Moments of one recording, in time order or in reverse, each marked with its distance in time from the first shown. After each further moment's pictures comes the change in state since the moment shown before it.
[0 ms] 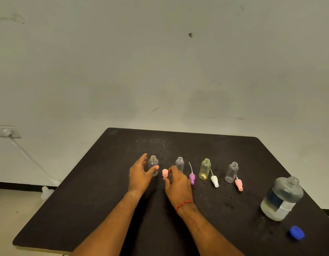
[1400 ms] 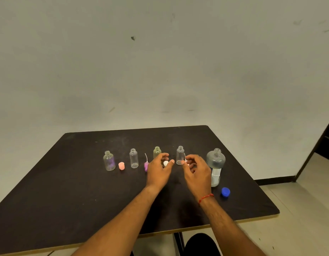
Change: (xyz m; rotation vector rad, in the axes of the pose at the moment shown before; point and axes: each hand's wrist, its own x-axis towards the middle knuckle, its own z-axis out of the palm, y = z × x) left_hand -0.107 0.100 0.162 -0.088 -0.237 0.176; right_hand -0.059 0.105 -0.181 0.283 0.432 0.065
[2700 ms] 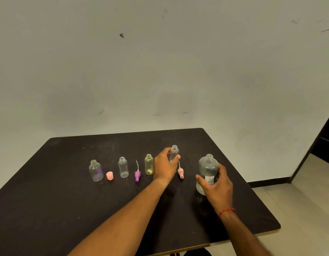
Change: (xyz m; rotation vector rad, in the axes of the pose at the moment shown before) left_hand 0.055 0.025 0.057 0.073 -0.010 0.026; right_hand 0.024 0.063 -0.053 -0.151 0.025 0.237
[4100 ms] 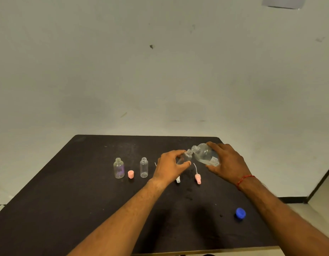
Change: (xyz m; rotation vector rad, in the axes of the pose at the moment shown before) left_hand -0.023 0.033 -0.100 0.118 -0.138 0.192; right_hand 0.062 -0.101 -0.012 -0.668 -0.361 -0.595
